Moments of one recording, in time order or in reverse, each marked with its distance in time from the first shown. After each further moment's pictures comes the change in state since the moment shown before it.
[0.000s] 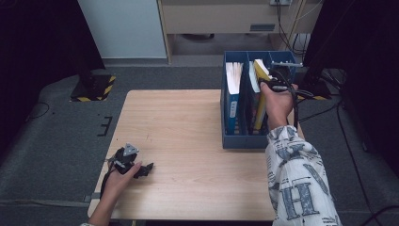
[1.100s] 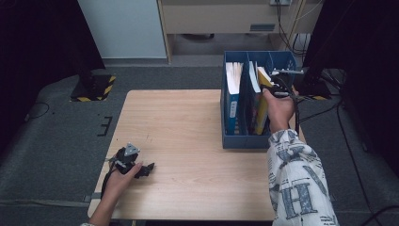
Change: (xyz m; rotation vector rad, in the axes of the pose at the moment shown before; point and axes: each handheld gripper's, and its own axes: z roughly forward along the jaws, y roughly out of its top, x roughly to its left) left arm -0.003 0.001 0.002 -0.001 -0.006 0.002; right arm -0.018 -0.021 0.016 0.022 -0.001 0.020
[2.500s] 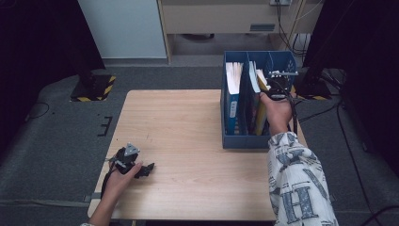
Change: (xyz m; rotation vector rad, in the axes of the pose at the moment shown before) left arm 0.000 0.000 0.000 0.000 -0.002 0.002; right arm 0.009 -0.008 -0.001 0.069 -0.014 -0.065
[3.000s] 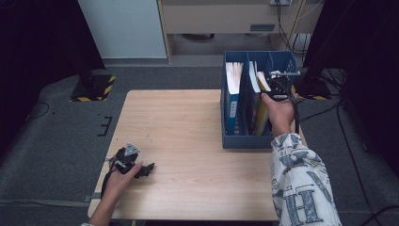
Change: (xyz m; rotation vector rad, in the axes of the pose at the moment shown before) left arm 0.000 0.000 0.000 0.000 0.001 0.003; right arm -0.002 0.000 -0.009 0.017 0.015 -0.003
